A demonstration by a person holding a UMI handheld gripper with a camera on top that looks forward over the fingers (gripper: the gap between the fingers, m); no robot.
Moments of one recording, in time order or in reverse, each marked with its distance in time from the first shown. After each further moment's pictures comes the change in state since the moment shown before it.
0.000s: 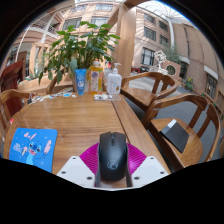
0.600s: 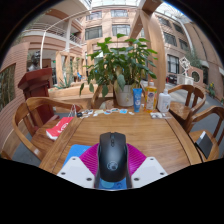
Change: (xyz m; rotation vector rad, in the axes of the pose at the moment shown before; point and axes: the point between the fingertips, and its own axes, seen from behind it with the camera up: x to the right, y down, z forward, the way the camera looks) arm -0.233 -0.064 -0.091 0.107 -0.335 -0.024
